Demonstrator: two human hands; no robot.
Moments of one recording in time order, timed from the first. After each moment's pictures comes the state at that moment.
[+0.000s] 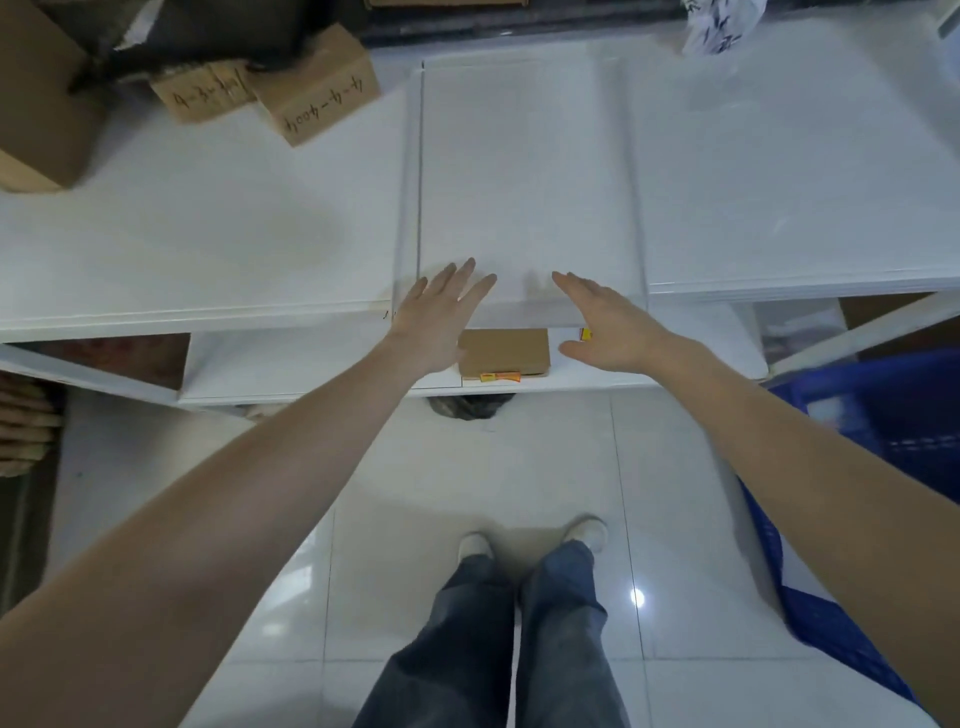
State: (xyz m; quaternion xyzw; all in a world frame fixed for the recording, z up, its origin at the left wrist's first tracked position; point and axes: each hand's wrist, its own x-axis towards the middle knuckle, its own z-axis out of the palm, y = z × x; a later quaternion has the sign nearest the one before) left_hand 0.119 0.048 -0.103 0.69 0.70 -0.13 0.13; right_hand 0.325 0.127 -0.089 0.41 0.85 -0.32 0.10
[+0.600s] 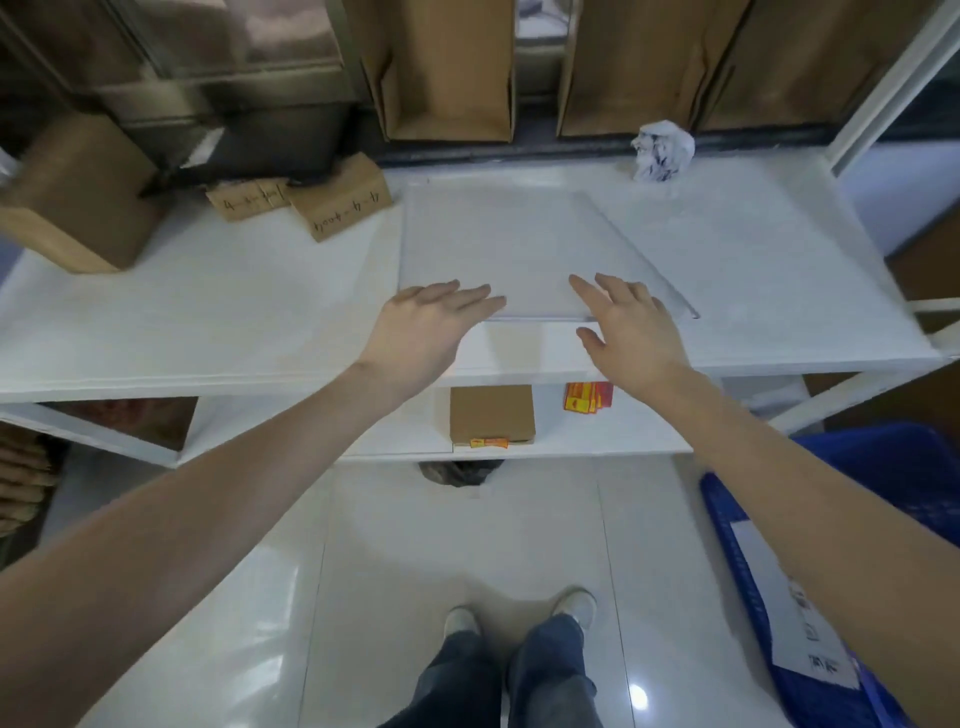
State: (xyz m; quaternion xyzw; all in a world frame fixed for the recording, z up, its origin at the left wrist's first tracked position) left_hand 0.131 0.045 0.012 0.76 0.62 0.11 -0.14; right_hand 0.343 0.139 0.002 0.46 0.88 -0.08 -0.05
